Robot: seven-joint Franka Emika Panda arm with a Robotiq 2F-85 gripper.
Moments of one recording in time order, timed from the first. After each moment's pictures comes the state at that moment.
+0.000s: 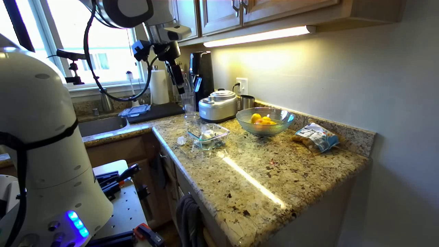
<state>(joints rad) 0.18 -0.73 0.20 -2.83 0.35 2.41 0.32</state>
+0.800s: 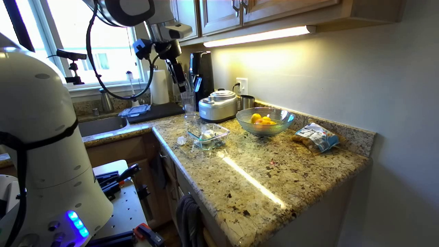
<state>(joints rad) 0.18 -0.71 0.20 -2.81 0.34 2.41 0.30</state>
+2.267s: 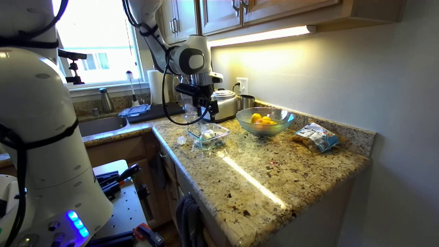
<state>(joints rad) 0.18 0.17 0.21 -2.38 0.05 2.69 0.16</state>
